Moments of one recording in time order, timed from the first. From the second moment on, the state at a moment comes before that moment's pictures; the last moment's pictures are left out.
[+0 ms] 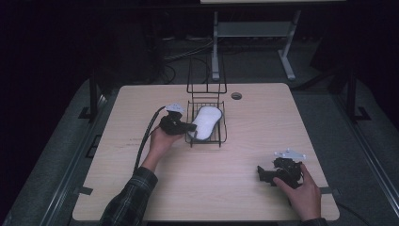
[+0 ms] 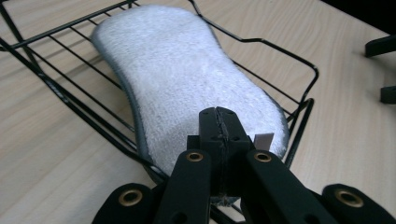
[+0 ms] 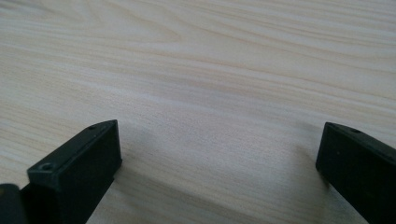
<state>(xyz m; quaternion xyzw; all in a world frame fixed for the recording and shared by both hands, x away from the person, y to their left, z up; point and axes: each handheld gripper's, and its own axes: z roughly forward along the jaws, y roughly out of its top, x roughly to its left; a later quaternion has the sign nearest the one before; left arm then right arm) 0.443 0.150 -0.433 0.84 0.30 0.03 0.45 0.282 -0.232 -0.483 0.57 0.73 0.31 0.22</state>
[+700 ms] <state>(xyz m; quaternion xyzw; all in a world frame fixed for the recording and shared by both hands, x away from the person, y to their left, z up) 0.441 0.125 -0.435 0.85 0.28 0.02 0.45 0.282 -0.232 -0.483 0.57 0.73 0.31 0.22</state>
